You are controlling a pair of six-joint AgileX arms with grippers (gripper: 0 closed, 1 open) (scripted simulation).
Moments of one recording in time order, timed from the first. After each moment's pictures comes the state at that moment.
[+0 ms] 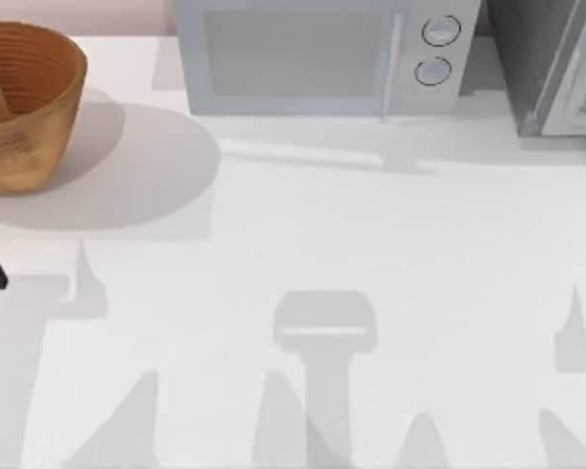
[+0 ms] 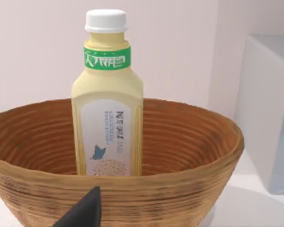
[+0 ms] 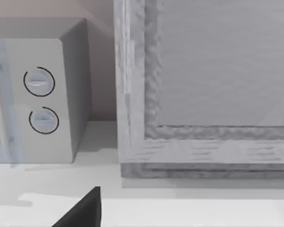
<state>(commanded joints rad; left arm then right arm) 0.06 0.50 0.17 0.31 0.06 -0.01 0.00 0.00 0.00 0.00 0.00 0.00</state>
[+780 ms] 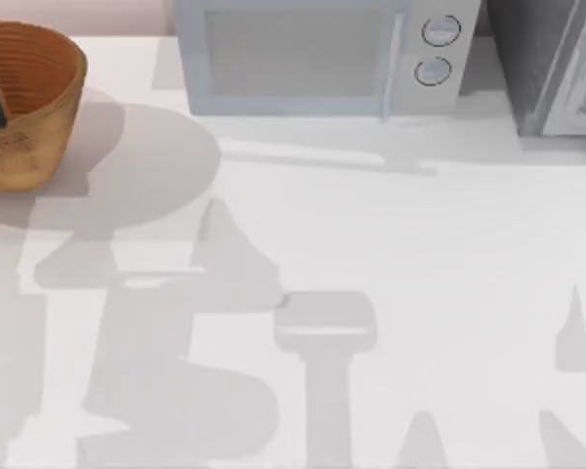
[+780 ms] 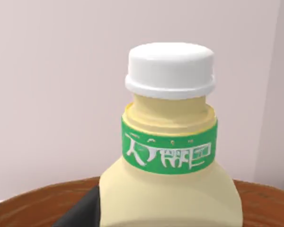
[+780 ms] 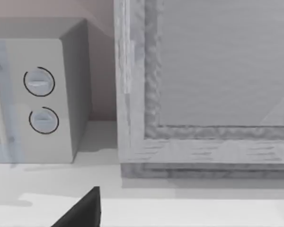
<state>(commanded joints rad) 0.17 1.64 0.59 1.06 0.20 0.01 0.00 0.00 0.00 0.00 0.00 0.00</state>
